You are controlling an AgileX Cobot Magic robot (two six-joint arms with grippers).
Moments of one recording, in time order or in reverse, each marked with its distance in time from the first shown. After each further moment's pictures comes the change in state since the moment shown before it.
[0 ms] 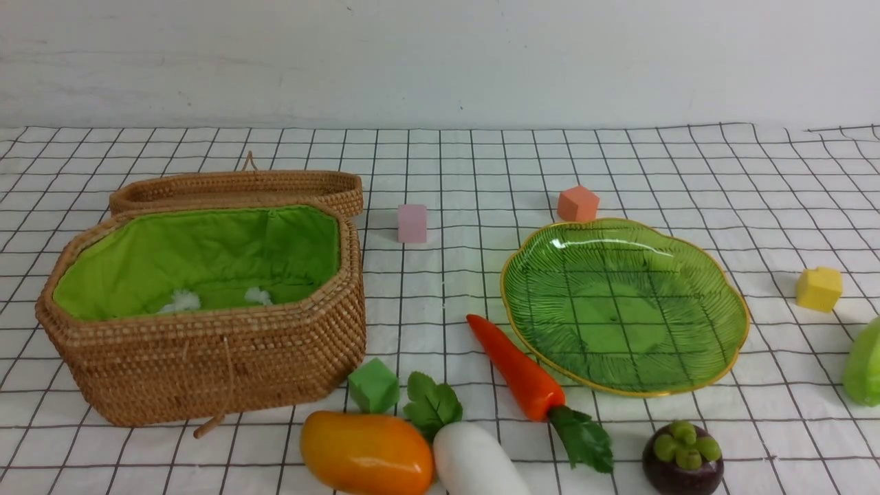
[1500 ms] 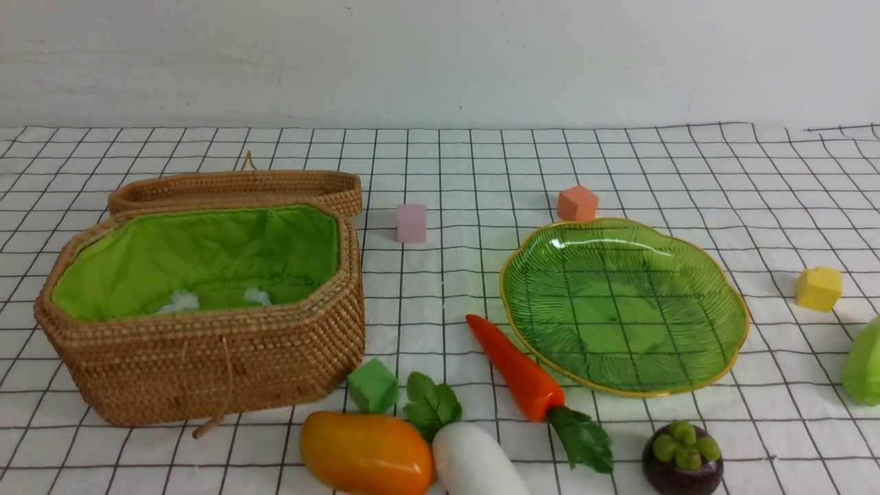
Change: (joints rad) right arm 0.000 0.000 0.000 0.000 0.000 0.000; left arm 0.000 0.041 -0.393 -0.002 -0.480 -0.153
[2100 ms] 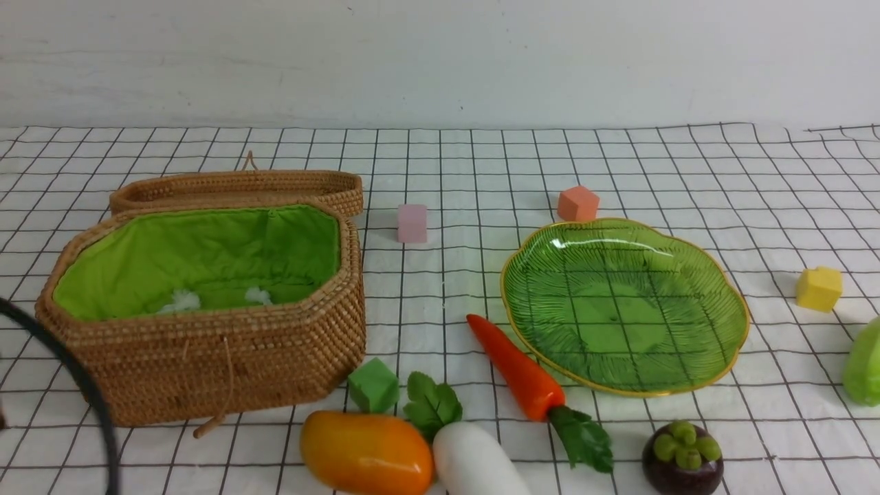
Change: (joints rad) right arm 0.000 0.000 0.000 0.000 0.000 0.000; left arm -0.001 0.573 -0.200 0.085 0.654 0.234
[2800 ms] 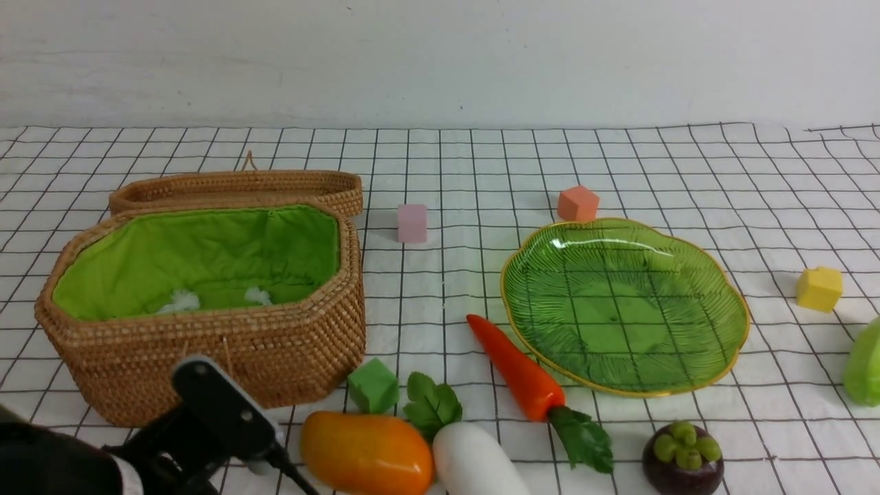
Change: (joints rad) right arm 0.000 0.000 0.000 0.000 0.000 0.000; left arm -0.379 0.609 0.000 -0.201 0.084 0.494
